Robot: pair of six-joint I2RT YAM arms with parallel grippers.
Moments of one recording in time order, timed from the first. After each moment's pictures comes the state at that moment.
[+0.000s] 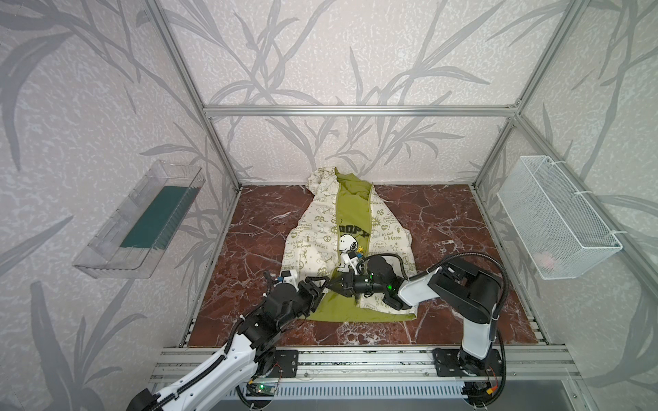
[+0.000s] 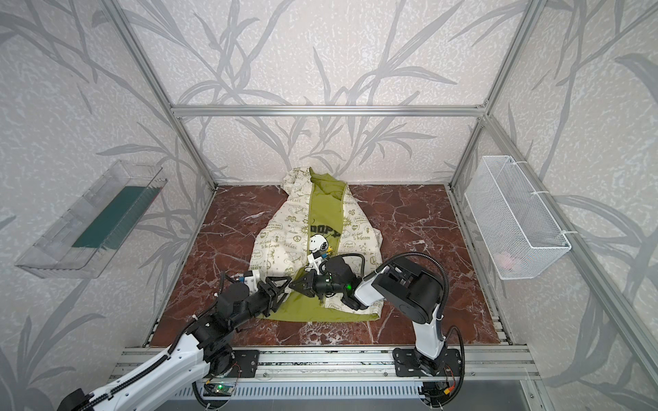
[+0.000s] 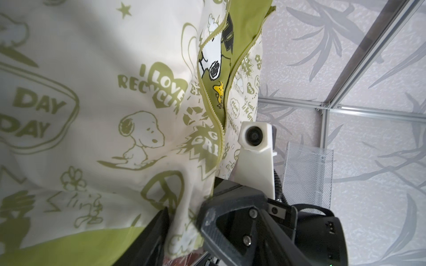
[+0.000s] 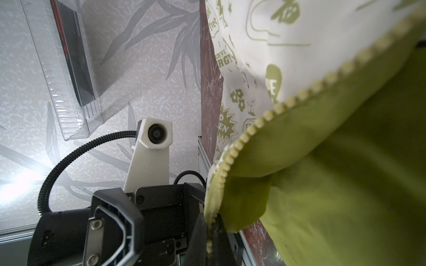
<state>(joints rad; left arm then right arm) -0.64 0.57 0.11 0.07 0.12 -1.56 0.91 1.93 0.70 0.97 -0.59 1.40</state>
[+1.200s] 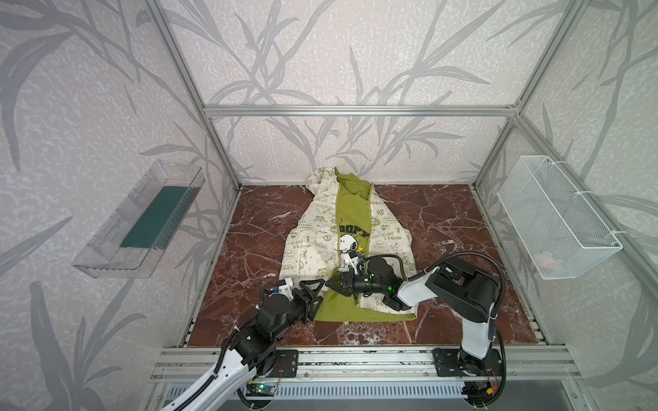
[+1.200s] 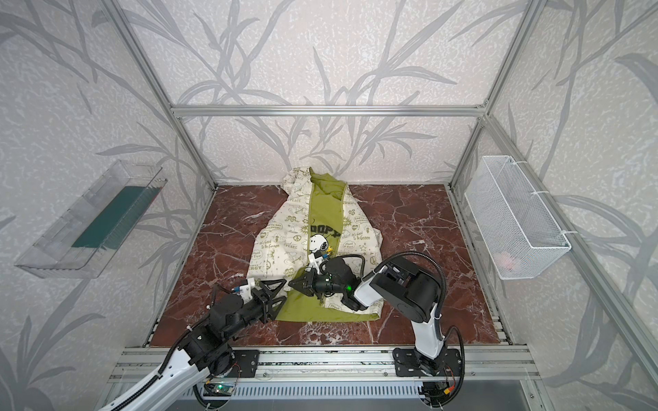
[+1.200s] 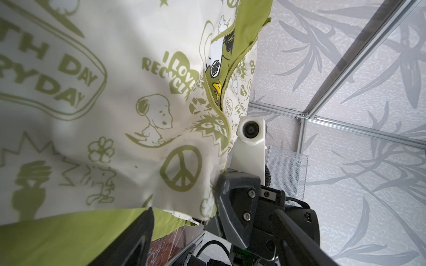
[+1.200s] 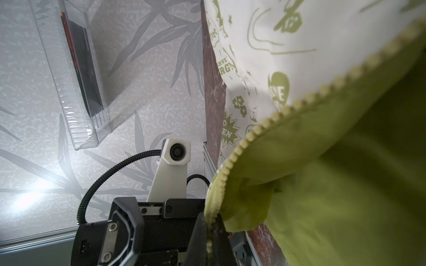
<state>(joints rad) -0.66 0.26 0.02 -0.07 0.08 -1.72 0.92 1.94 0.69 1.04 -0.56 1.46</state>
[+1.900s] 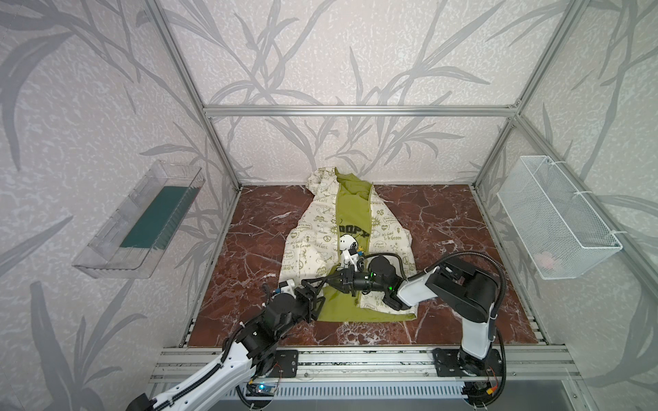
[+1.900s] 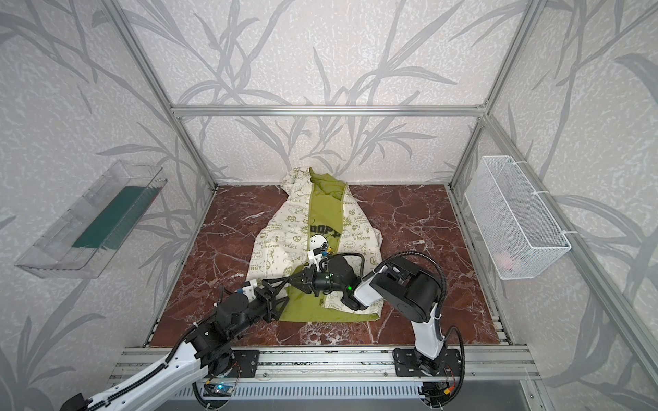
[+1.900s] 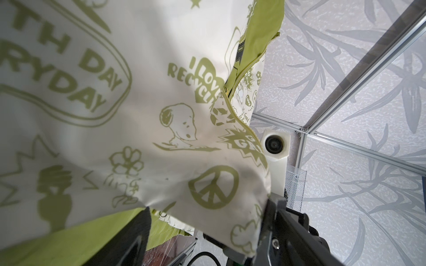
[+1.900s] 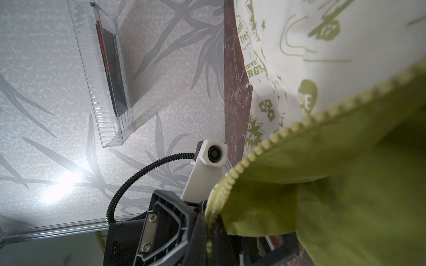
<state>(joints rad) -0.71 0.46 0.01 0.09 -0.02 -1.81 0.91 1.94 0.70 1.13 -0.56 1.53</state>
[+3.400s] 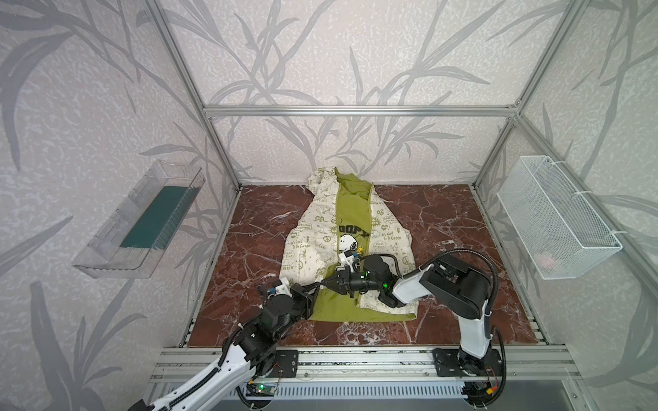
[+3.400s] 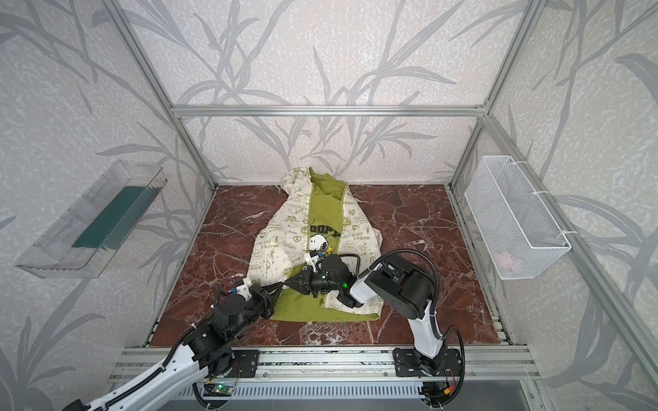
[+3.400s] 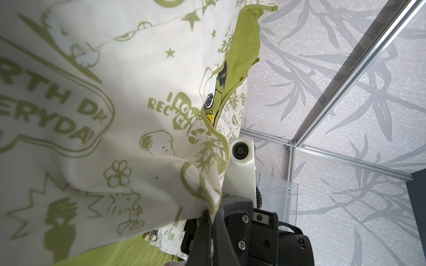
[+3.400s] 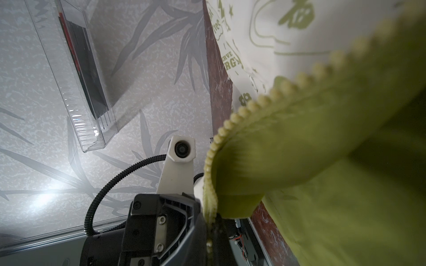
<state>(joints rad) -0.71 0.39 0.01 0.05 -0.11 -1.77 0.92 1.99 0.76 1.03 -0.61 1.52</state>
